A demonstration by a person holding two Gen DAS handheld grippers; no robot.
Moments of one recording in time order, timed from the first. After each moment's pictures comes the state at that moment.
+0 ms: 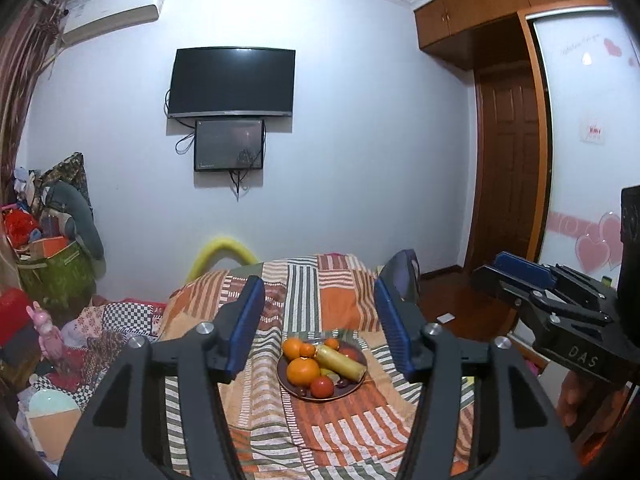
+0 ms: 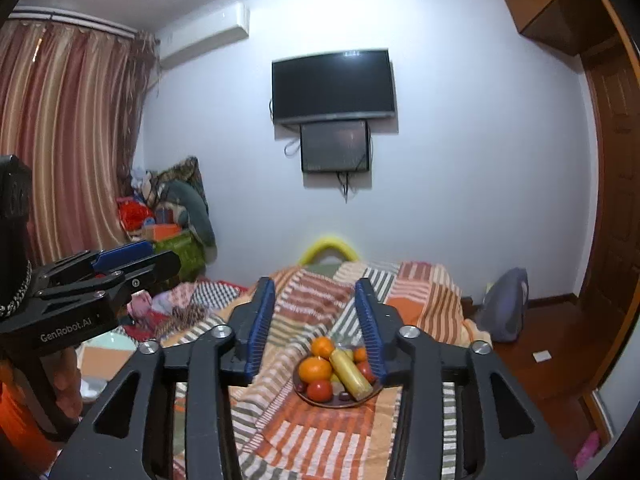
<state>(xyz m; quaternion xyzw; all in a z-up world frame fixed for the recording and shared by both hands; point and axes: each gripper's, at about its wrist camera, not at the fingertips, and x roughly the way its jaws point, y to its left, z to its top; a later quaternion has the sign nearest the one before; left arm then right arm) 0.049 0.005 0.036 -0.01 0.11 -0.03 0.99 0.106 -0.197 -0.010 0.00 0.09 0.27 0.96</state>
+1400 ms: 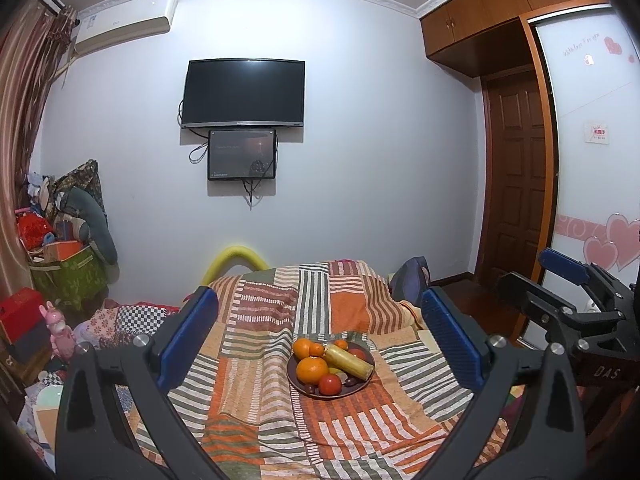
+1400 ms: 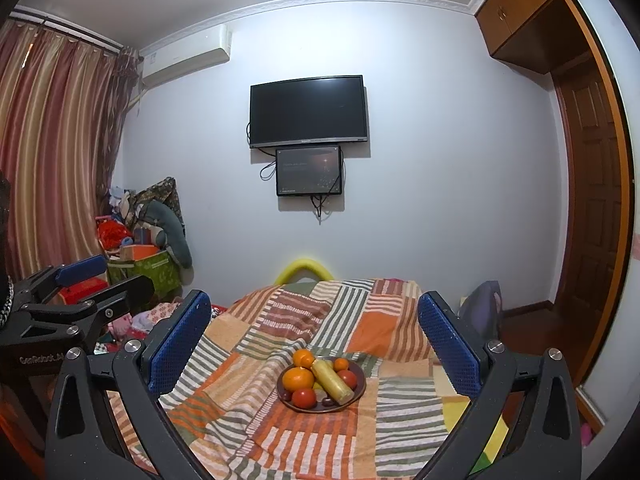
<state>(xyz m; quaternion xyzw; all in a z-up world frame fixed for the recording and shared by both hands) 0.022 -0.002 0.027 -0.01 0.09 -0.01 1.00 0.077 -0.205 -0.014 0.00 0.05 0.22 0.97</state>
